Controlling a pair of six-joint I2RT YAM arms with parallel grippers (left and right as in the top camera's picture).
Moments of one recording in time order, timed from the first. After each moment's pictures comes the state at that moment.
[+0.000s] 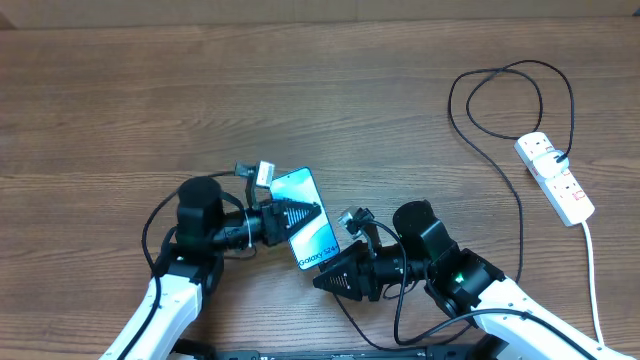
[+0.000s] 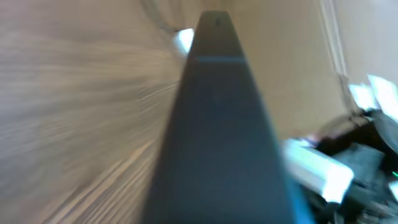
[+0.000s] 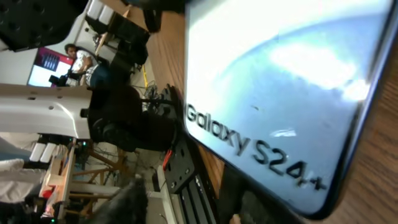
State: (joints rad) left arm -0.22 1.16 0.42 0.29 1.01 -0.76; right arm 0.69 1.12 0.48 0.03 -0.84 0.46
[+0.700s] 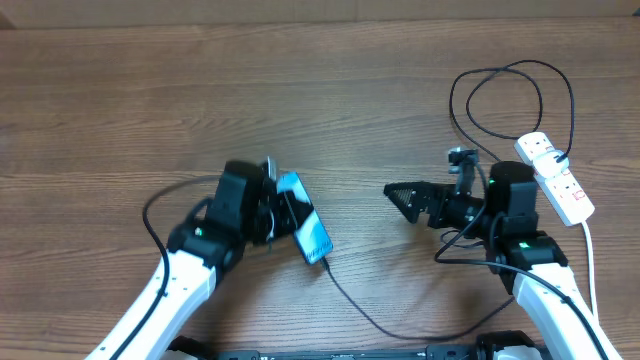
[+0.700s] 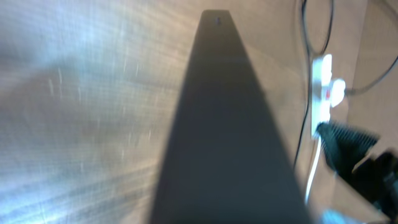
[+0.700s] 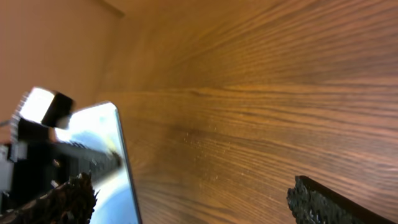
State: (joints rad) left arm -0.41 1.21 0.75 -0.41 0.38 -0.84; right arm 0.06 1.10 0.54 -0.12 -0.76 0.44
